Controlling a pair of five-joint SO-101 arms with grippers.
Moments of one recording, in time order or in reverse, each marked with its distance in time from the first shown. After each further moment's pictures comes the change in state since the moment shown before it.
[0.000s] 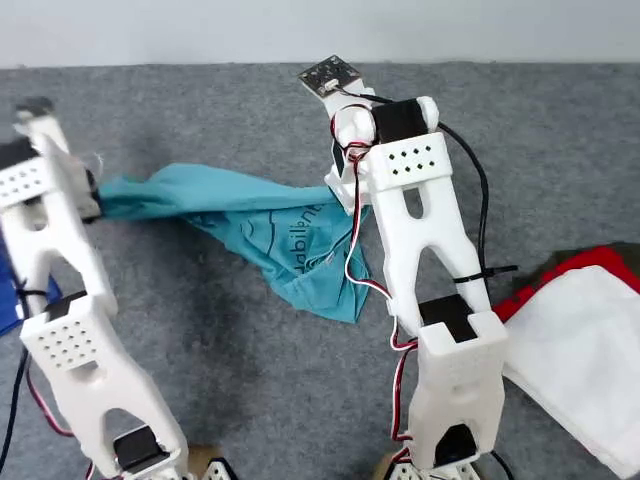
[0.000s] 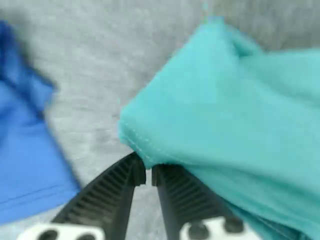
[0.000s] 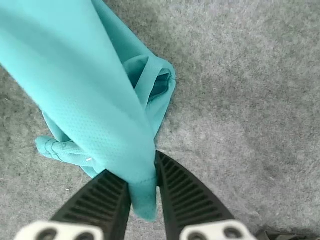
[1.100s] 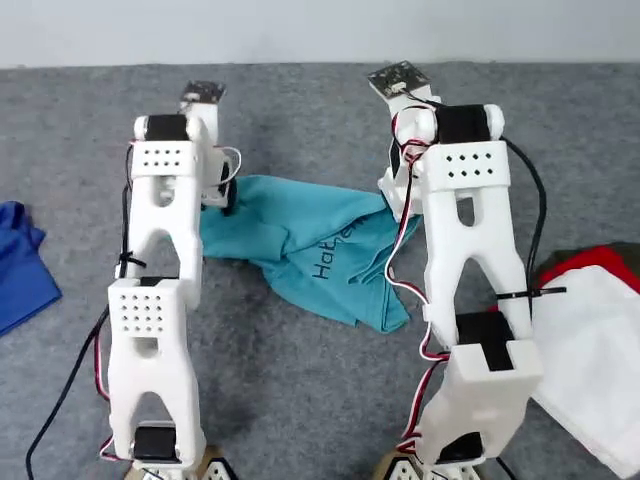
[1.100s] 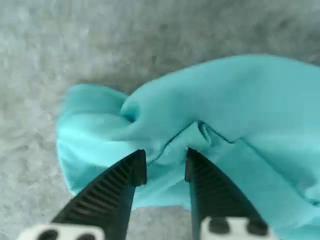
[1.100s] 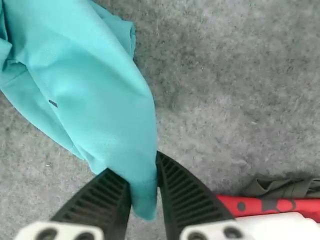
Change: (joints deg) left arm 26.0 11.4 -9.8 3.4 0.4; right arm 9.8 -10.2 13.5 0.0 0.0
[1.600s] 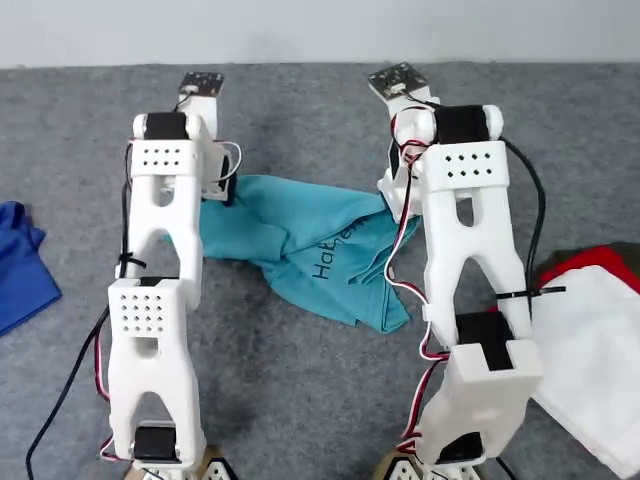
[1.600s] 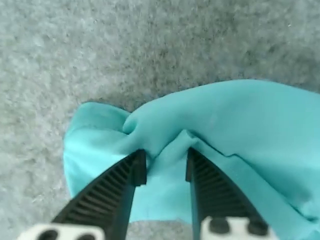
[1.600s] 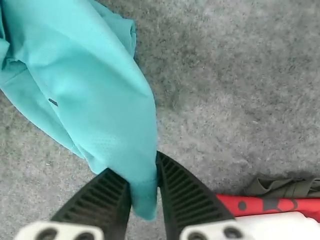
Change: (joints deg) left arm 0.1 0.1 2.6 -3.8 0.1; right arm 0.0 0.0 0.4 0.0 0.0
